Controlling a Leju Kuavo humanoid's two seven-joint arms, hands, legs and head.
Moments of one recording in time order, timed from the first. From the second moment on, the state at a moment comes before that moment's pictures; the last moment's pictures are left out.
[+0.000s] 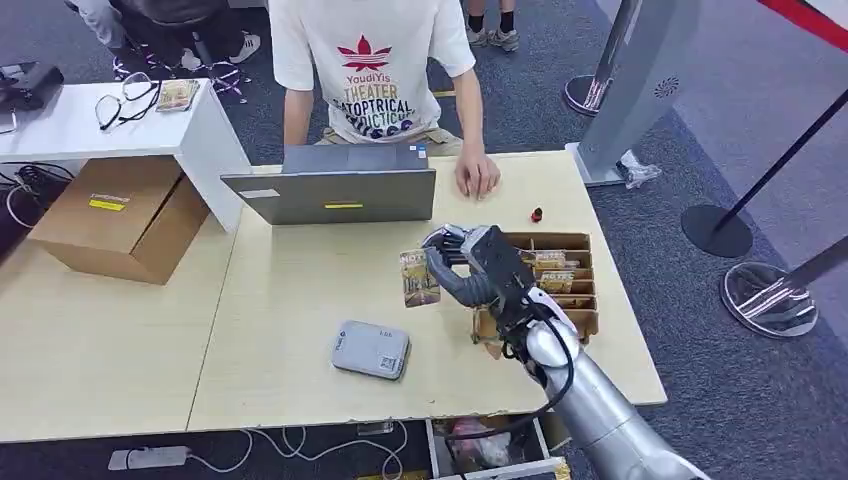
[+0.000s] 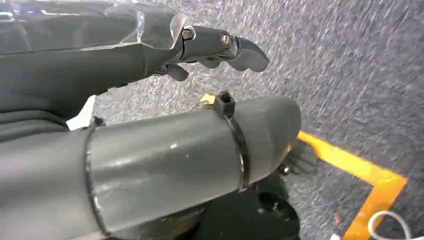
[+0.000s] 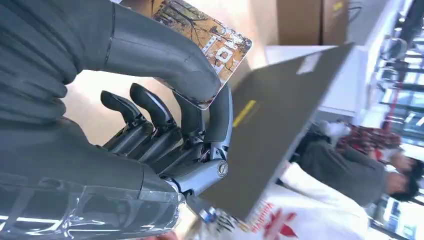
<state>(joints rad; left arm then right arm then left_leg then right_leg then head) -0.02 -0.11 -0.60 -0.22 0.98 0.61 -0.10 -0.45 -0.11 0.53 -1.20 -0.03 -0.01 -0.29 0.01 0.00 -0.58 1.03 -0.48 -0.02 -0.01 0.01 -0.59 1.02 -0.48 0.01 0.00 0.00</state>
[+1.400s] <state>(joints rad) -0.07 -0.07 -0.70 -0.22 0.95 0.59 -0.06 -0.91 -0.04 0.37 -0.81 0.21 -0.14 -0.23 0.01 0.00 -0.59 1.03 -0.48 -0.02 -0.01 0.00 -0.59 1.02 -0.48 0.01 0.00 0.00</state>
